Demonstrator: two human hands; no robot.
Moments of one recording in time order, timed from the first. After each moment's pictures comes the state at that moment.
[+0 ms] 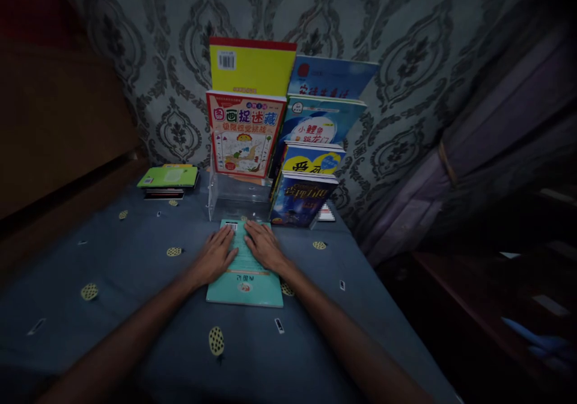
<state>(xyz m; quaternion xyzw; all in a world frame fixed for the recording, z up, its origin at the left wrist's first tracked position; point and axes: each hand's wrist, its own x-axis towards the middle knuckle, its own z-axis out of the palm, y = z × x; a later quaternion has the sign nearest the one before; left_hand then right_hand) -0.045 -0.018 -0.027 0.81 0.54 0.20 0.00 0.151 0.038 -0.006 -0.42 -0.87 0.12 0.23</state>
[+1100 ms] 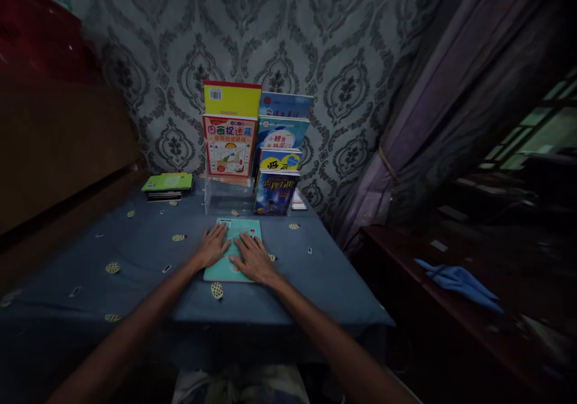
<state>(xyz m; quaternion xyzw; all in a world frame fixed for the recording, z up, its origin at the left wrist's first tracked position) -0.041 -0.053 -0.023 0.80 0.58 0.16 0.03 0.155 -0.095 0.018 -0.47 -0.87 0.10 0.13</state>
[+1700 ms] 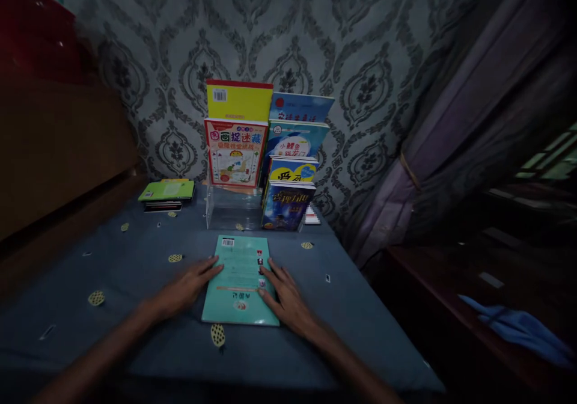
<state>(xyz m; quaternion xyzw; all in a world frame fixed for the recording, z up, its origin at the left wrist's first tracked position) -0.107 -0.094 -0.004 0.89 0.44 0.13 0.06 0.216 -0.097 0.006 -0.50 -0.83 0.21 0.17</state>
